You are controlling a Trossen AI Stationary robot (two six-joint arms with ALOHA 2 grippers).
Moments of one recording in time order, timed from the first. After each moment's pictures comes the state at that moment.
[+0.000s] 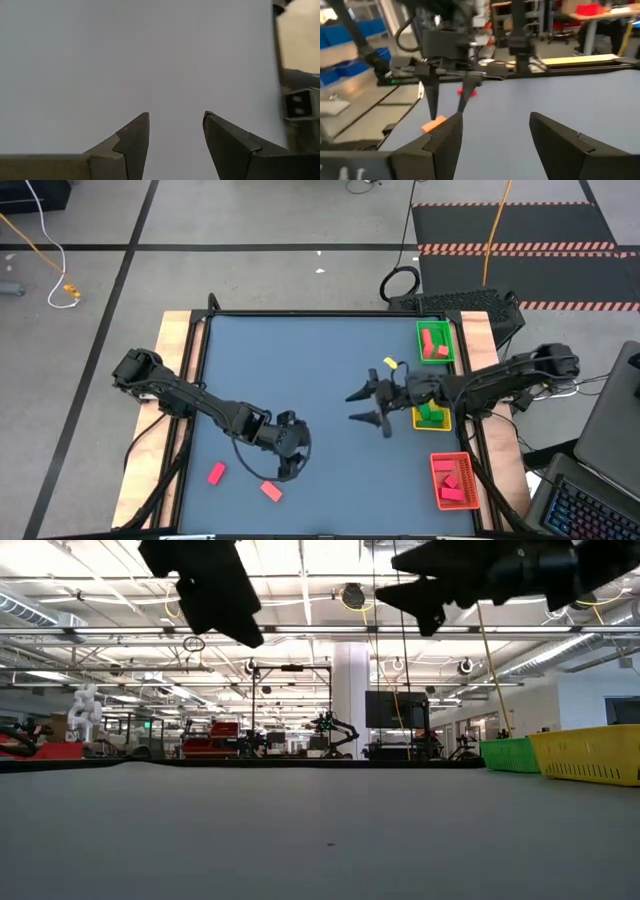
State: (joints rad) left arm -0.40 1.63 1.14 -0.39 -0.11 -0.51; right arm 0.10 1.23 0.49 0.62 -0.08 0.14
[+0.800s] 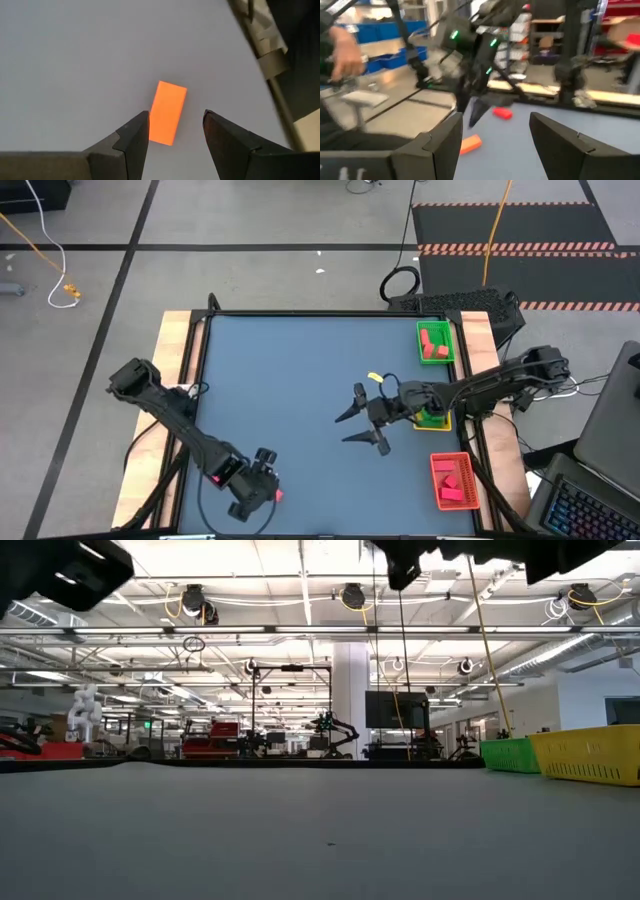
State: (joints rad) left arm -0.72 1.68 1.14 -0.59 -0.05 -0.32; right arm 0.18 1.35 0.64 0.67 -0.19 0.06
